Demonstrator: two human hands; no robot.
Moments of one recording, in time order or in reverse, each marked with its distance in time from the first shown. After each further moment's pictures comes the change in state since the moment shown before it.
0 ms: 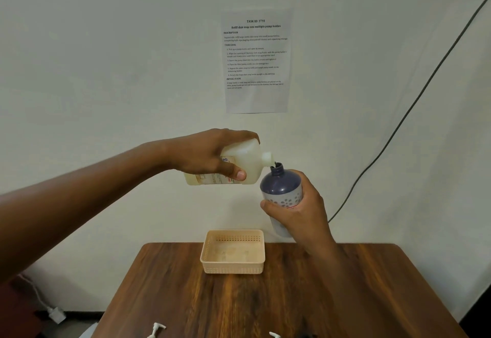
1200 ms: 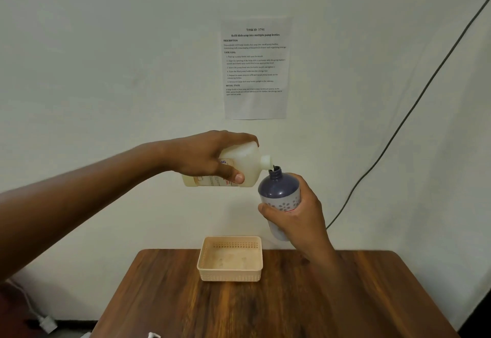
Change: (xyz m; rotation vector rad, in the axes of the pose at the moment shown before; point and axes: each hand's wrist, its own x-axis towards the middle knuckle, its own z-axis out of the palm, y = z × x) left_hand 0.002 0.001 -0.008 0.038 0.010 -0.012; right_hand 0.004 -0.006 0.001 0.004 0.013 -0.028
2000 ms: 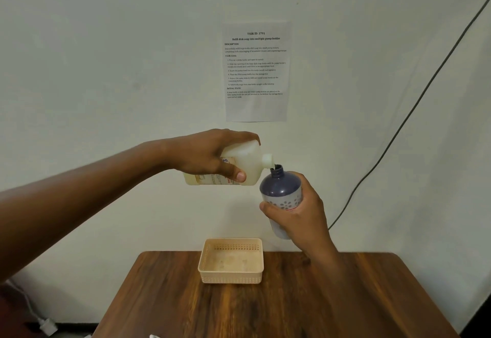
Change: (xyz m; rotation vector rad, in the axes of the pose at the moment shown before) left_hand 0.000 0.003 -0.007 -0.006 0.010 0.020; right_hand 0.003 -0.004 -0.001 0.021 0.004 -0.022
